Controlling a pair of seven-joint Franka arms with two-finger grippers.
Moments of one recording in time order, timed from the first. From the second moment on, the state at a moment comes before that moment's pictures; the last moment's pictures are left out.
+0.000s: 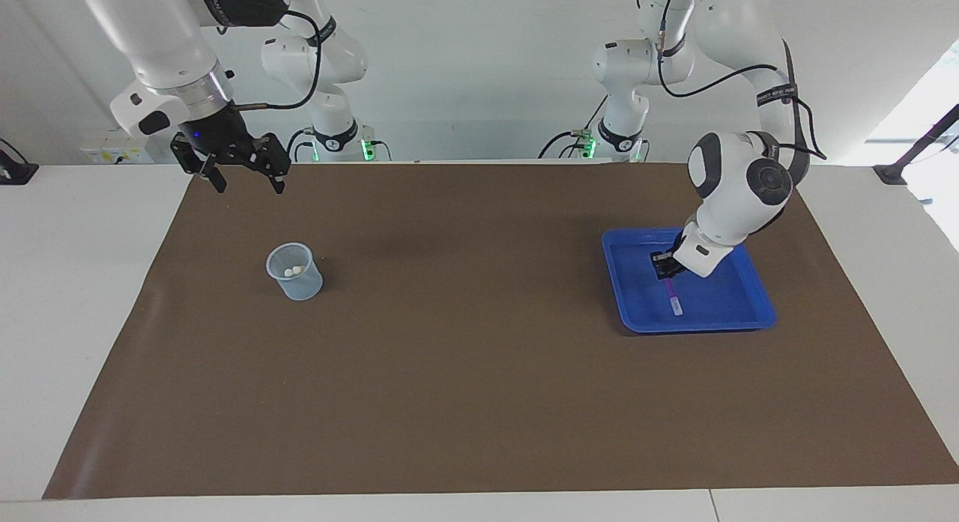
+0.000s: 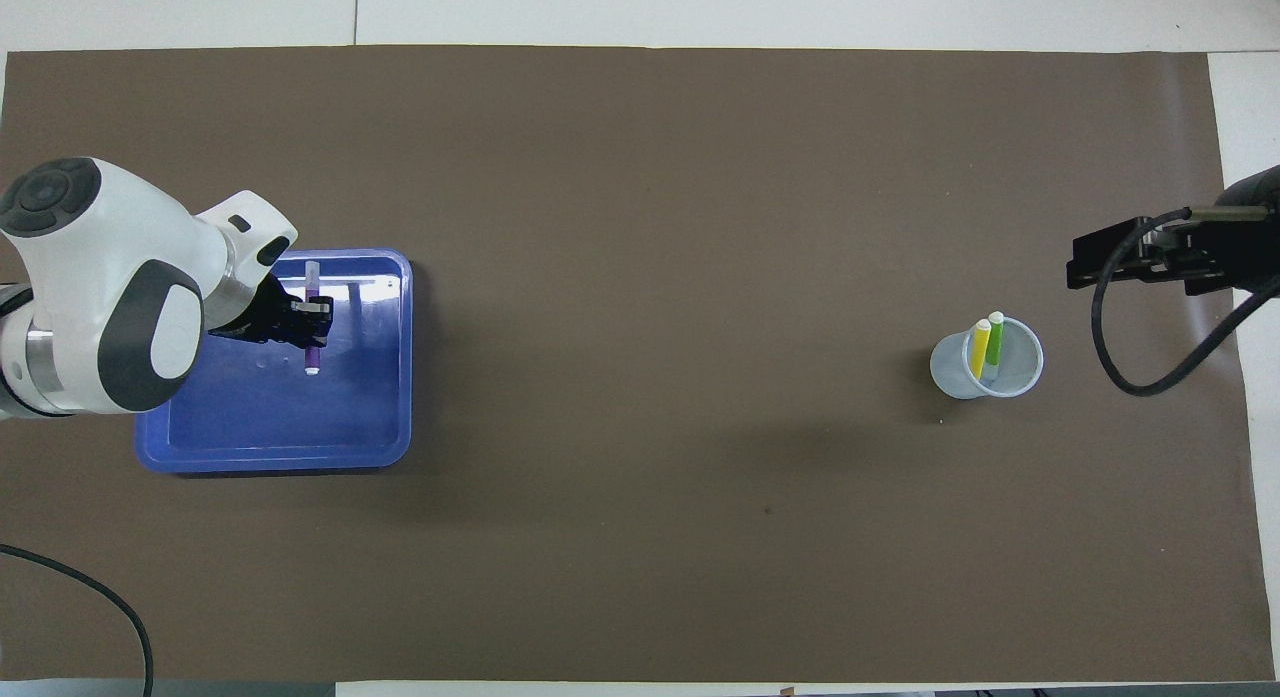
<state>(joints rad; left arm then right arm) -0.05 0.16 -0.07 -1.93 -0.12 1.90 -0.14 -0.02 -0.02 0.05 -1.59 0.02 1.56 0.11</state>
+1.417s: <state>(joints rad) -0.14 -0.10 -0.18 -1.90 -0.97 2.02 -1.64 0.10 -0.02 0.06 -1.59 0.35 1.68 0.22</state>
